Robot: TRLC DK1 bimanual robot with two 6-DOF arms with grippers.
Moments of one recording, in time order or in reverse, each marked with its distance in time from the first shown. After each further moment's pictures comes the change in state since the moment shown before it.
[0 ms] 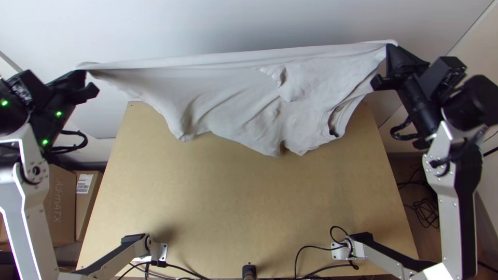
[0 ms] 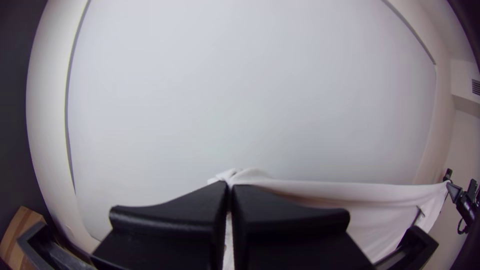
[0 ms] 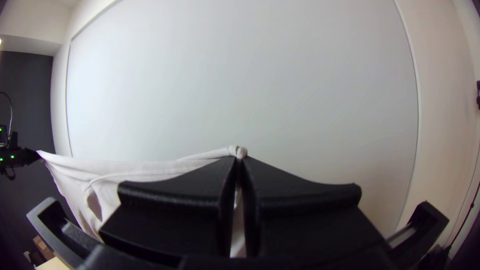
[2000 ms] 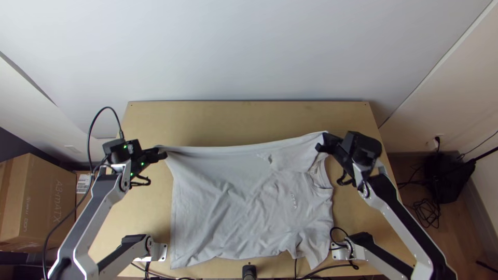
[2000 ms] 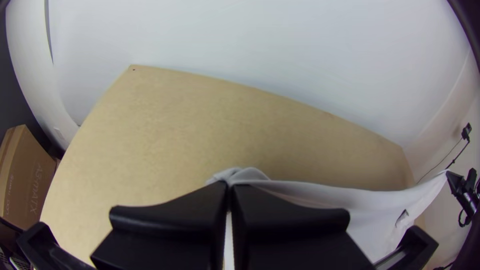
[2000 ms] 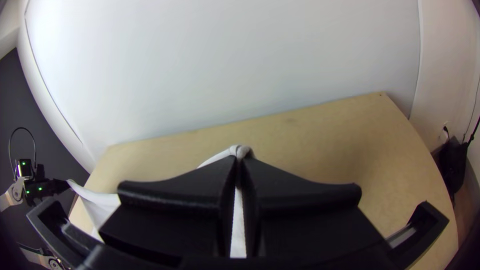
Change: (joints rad) left arm -0.062 -0.011 -1.059 0.428 0.057 0.049; right arm 0.086 -0.106 -0.961 0.286 0.026 0.252
